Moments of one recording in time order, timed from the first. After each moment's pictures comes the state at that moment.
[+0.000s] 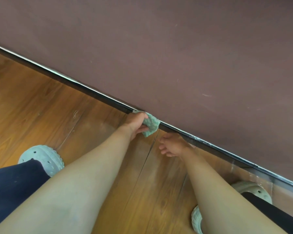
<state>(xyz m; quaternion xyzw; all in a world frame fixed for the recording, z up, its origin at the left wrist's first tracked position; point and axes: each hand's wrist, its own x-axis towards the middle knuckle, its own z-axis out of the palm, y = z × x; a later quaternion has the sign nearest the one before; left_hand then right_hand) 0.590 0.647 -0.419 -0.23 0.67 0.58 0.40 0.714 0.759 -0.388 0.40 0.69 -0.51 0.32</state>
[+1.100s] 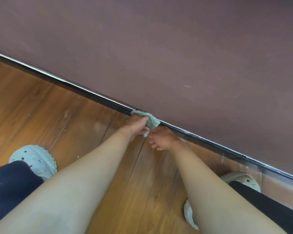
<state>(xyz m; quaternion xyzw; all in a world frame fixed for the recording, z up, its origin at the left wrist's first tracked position) 0.620 0.670 -0.433 -0.14 0.72 0.54 0.41 0.715 0.756 -0.378 0.36 0.72 -0.51 0.31</state>
